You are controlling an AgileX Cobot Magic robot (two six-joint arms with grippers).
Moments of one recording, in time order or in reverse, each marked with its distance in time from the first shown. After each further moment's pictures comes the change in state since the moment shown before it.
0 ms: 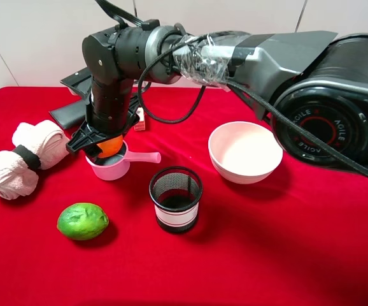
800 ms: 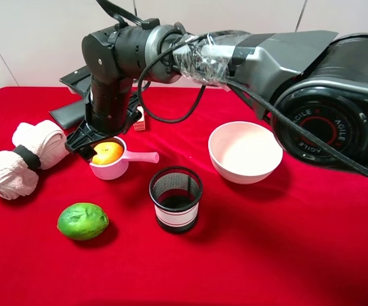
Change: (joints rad) left arm 0.000 0.000 0.000 0.000 0.000 0.000; right arm 0.000 0.000 -0.003 -0.001 -0.006 0.000
